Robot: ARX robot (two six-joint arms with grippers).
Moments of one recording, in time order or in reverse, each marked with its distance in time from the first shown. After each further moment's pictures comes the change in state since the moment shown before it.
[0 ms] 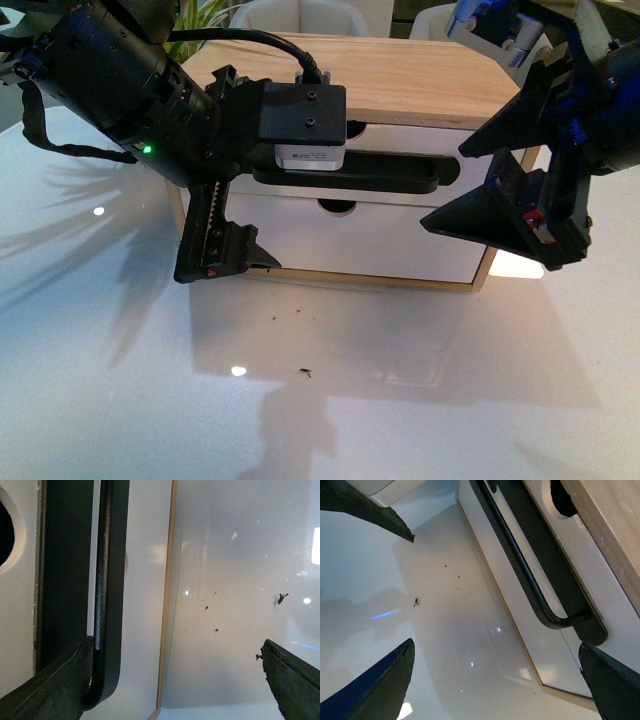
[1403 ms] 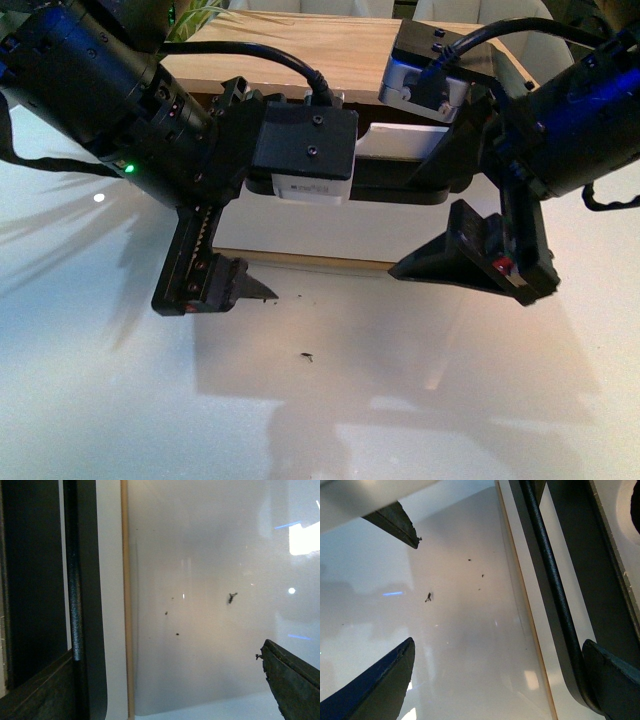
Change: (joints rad) left arm -0.032 -0.061 -0.108 -0.038 0.022 0.077; right arm 0.051 0.150 0.100 -0.235 -0.032 -0.215
